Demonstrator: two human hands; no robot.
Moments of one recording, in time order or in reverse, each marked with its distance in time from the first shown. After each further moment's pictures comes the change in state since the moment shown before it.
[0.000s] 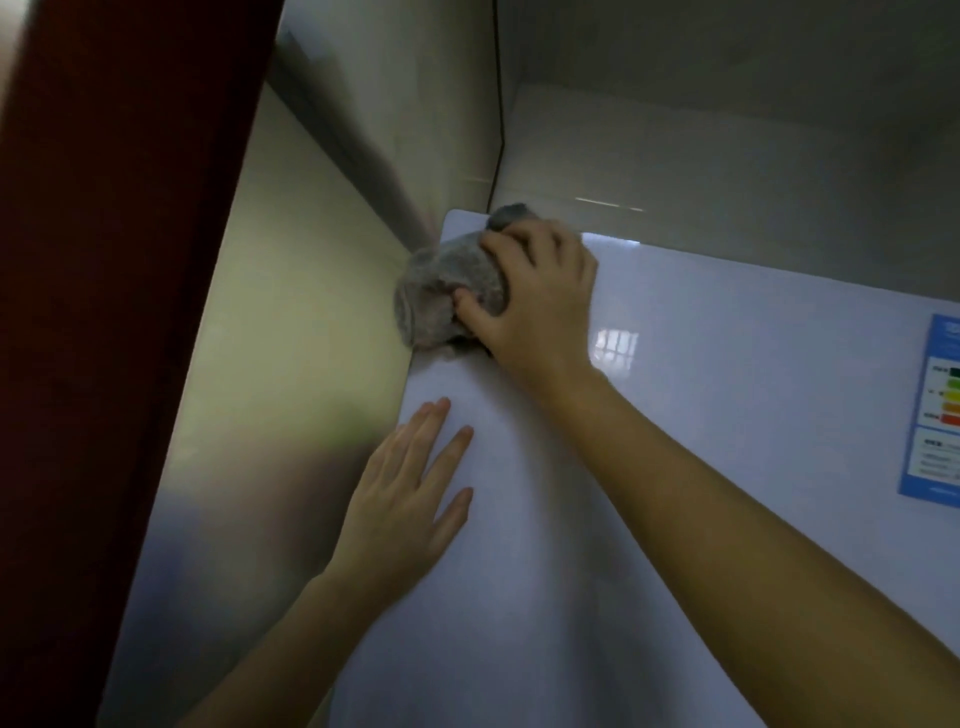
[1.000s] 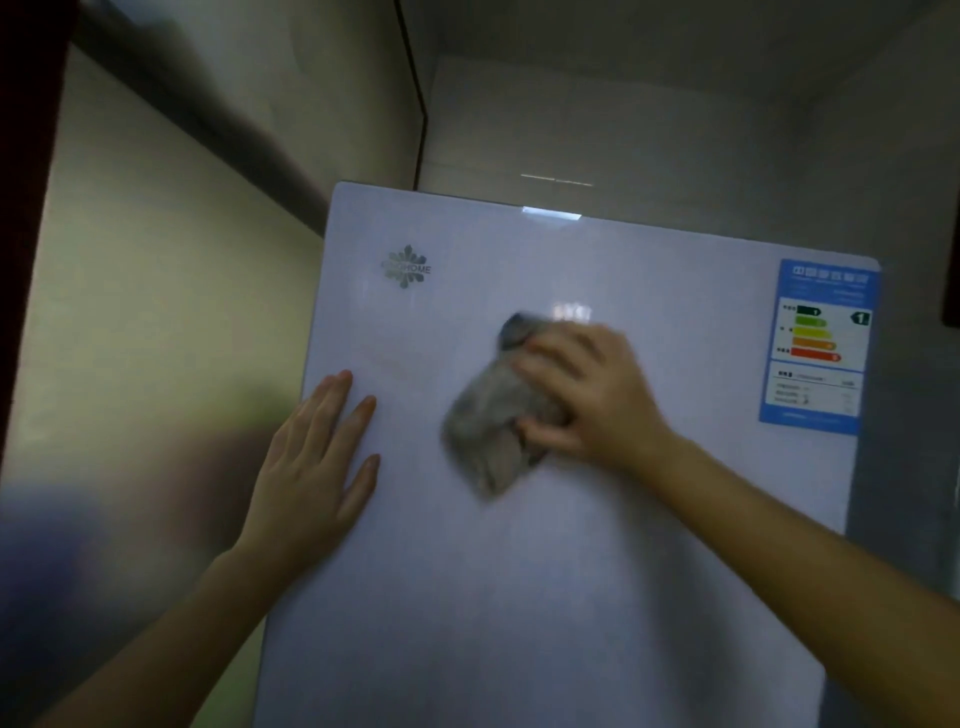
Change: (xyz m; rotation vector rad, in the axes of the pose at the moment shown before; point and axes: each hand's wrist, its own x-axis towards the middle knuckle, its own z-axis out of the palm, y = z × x) left_hand 0.001 0.008 -0.007 -0.006 -0.065 -0.052; right_hand -0.119 0.121 -0.116 -0.115 -0.142 -0.420
